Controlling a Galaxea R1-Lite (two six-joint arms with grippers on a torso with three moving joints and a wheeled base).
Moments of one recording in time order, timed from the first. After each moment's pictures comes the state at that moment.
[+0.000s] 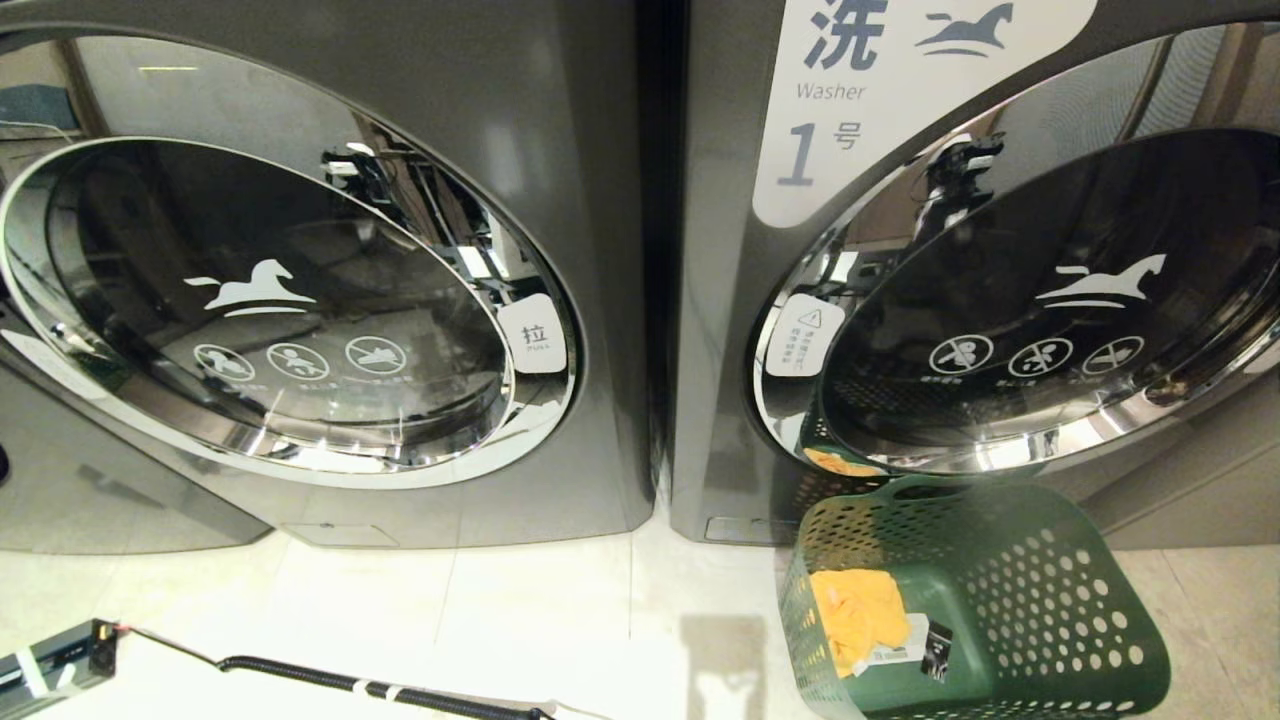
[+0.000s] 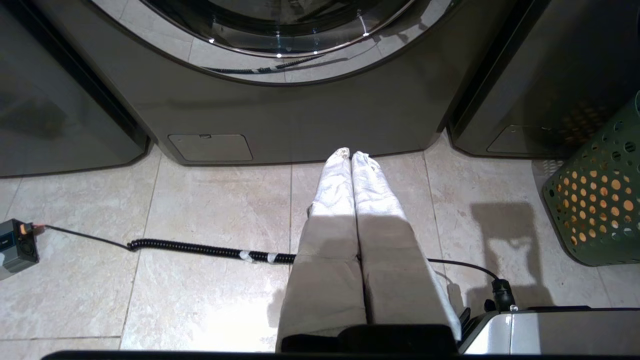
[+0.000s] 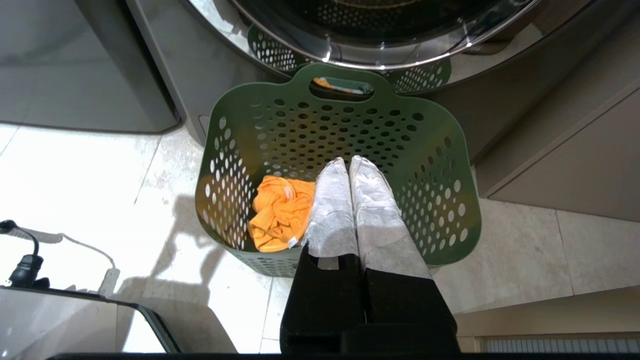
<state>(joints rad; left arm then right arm) 0.00 0.00 0.00 0.01 -0.02 0.03 0.00 0.00 0.00 0.00 0.06 -0.12</state>
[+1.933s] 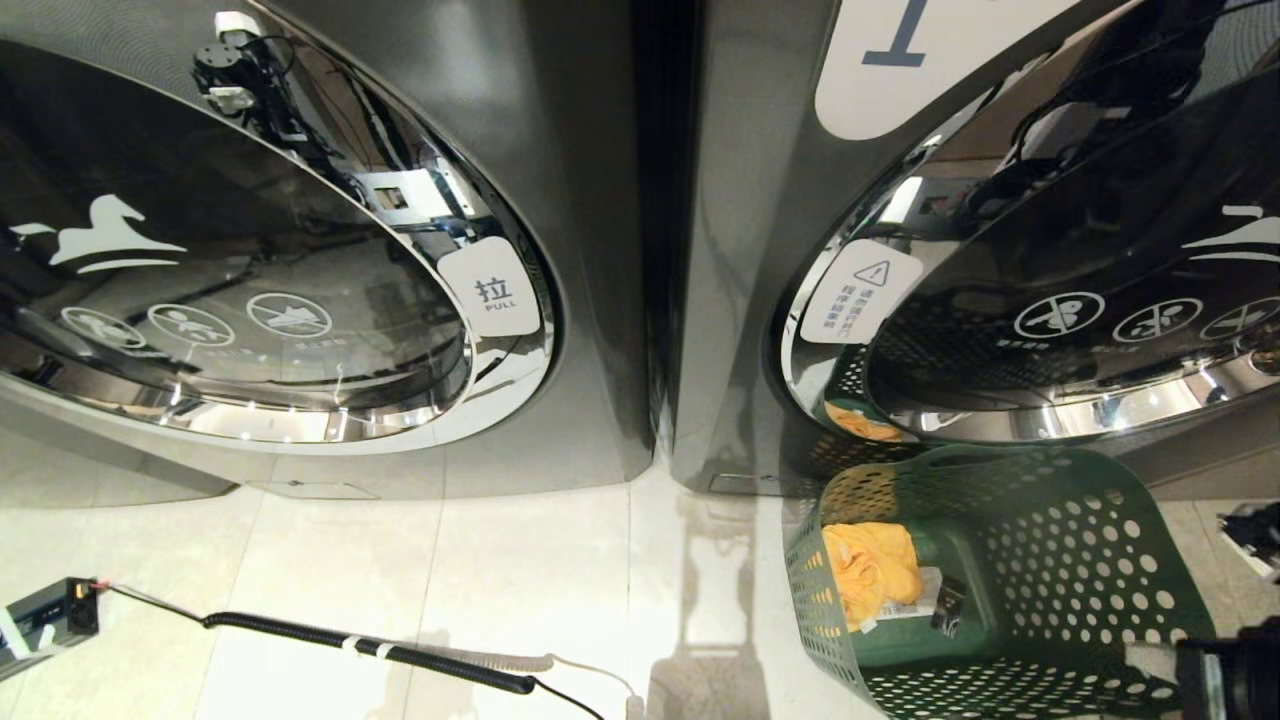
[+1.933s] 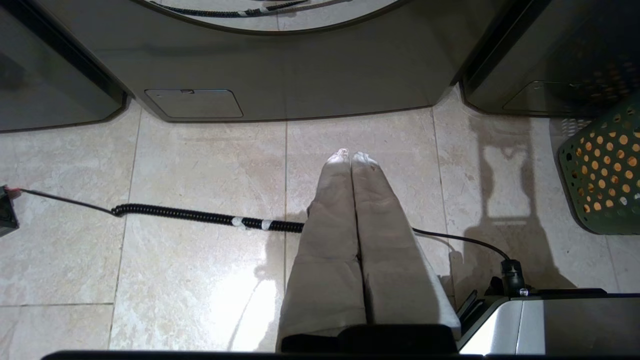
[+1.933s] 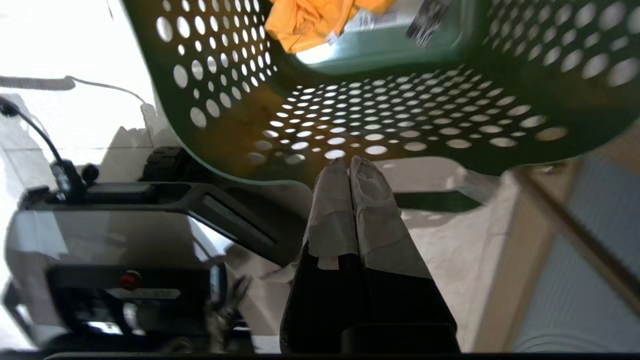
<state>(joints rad) 0.00 0.00 0.00 0.01 -0.02 0.02 0.00 1.18 -0.39 -0.02 0.07 0.11</state>
